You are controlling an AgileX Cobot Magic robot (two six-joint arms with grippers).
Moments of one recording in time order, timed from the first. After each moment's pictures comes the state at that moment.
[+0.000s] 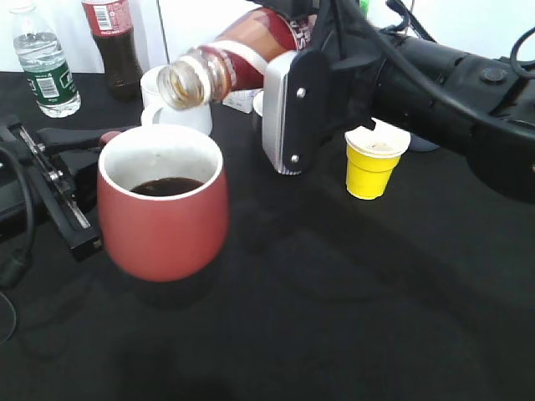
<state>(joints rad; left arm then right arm) -0.28 1.45 -0.32 0.69 -1.14 -0.15 0.66 1.60 -0.82 -0.28 -0.72 -1.24</state>
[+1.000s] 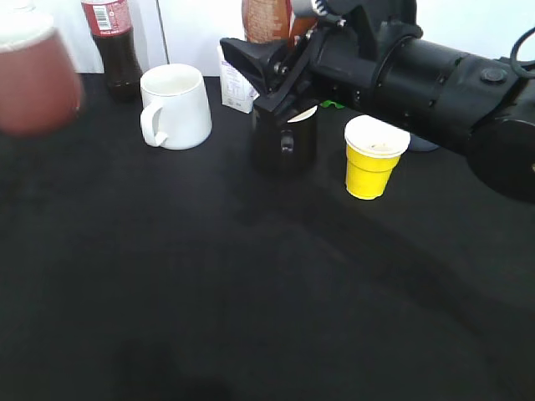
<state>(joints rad) 0.08 1.49 -0.41 0.31 -1.15 -0.04 0.66 1.60 -0.82 -0.28 -0.71 -0.01</state>
